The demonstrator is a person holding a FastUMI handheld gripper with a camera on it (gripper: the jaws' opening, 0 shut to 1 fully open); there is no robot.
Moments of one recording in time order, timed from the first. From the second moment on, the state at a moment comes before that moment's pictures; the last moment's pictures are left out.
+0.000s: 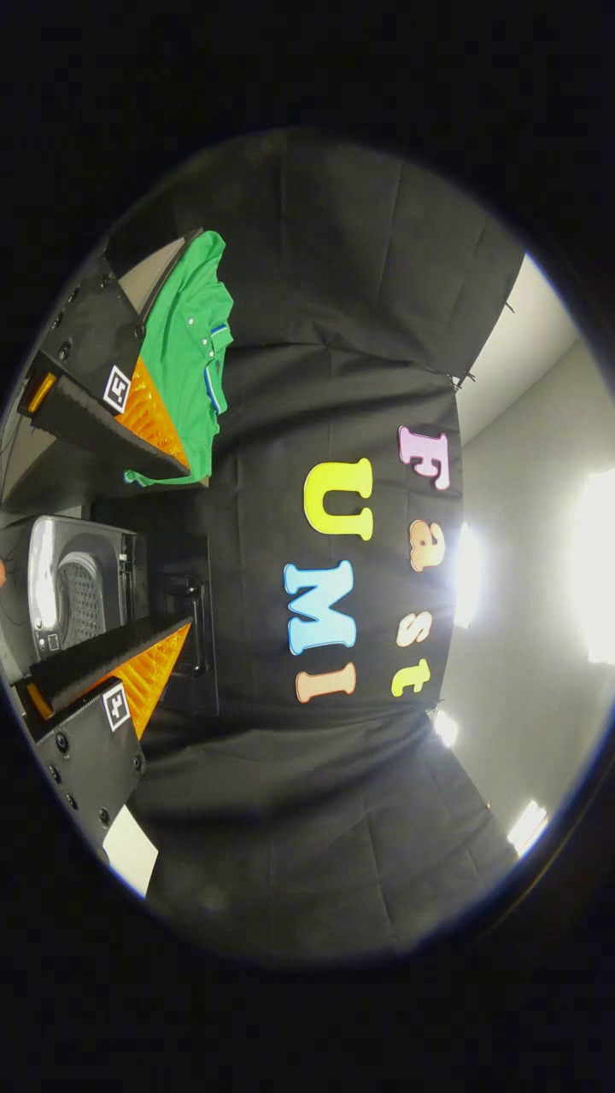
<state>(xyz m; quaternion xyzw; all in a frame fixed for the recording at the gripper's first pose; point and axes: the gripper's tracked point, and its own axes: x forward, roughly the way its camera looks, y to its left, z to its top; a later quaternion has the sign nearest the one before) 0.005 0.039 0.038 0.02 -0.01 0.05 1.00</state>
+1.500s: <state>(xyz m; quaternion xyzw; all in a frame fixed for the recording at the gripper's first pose) 0.094 0.272 0.034 -0.01 0.14 0.26 0.96</state>
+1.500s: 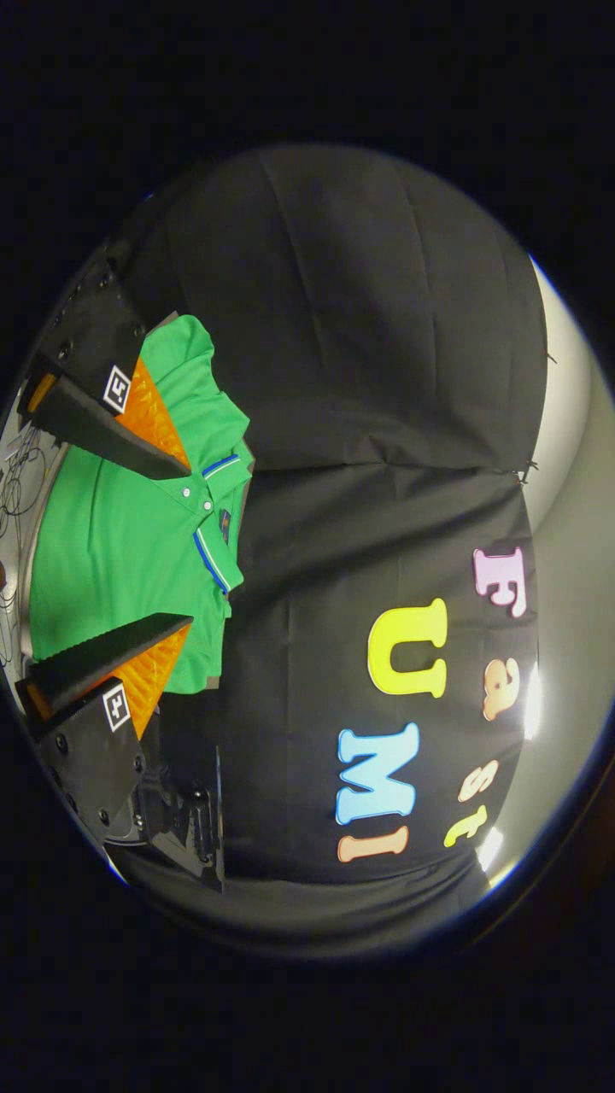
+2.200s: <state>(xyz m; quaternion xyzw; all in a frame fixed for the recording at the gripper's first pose) 0.140 0.318 -0.034 -0.04 0.28 0.25 0.93</state>
